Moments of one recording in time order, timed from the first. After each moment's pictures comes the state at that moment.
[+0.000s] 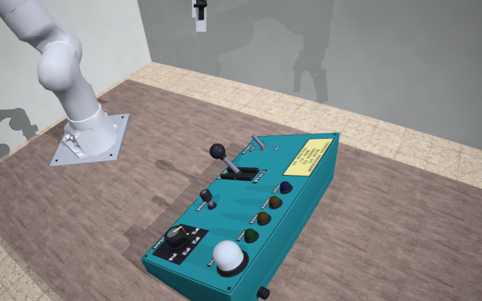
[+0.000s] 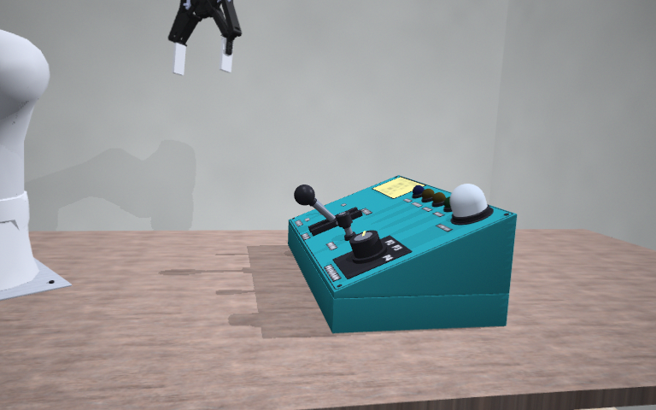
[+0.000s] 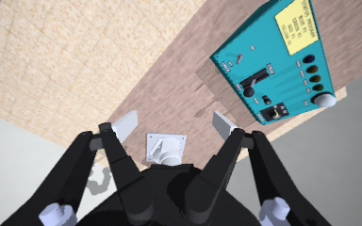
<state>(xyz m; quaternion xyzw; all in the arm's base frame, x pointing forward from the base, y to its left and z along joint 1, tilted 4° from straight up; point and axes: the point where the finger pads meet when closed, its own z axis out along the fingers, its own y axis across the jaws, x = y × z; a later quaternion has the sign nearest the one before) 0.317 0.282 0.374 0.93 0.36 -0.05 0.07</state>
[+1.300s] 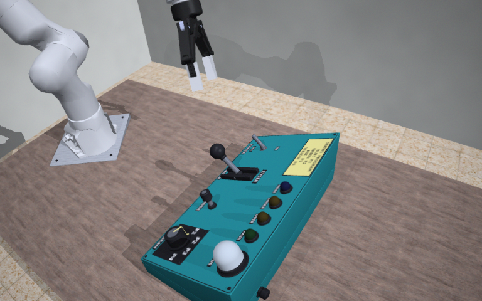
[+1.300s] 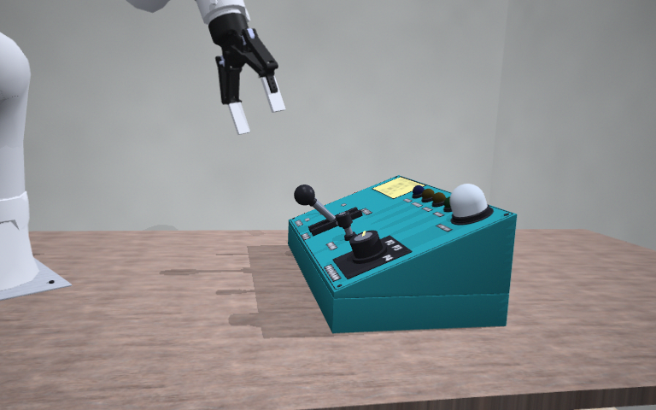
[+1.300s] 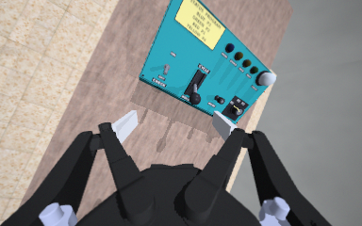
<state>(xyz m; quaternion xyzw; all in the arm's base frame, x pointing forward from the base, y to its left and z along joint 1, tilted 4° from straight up) 0.434 0.133 0.285 0.95 0.22 0.14 0.17</state>
